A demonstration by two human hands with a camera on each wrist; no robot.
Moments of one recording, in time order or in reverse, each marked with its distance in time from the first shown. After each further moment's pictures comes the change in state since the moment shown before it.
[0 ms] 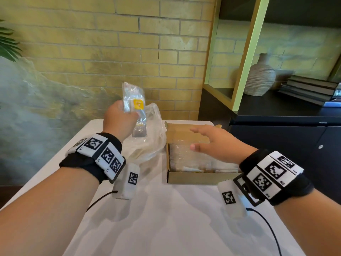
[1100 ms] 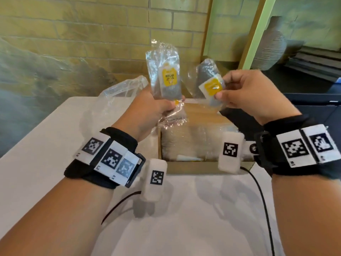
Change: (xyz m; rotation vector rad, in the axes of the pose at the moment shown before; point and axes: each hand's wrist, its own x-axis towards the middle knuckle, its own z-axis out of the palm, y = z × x) left_hand -0.028 0.014 0.067 -0.459 -0.527 -0.090; right_hand 0.022 0.028 -0.038 0.428 0.362 0.041
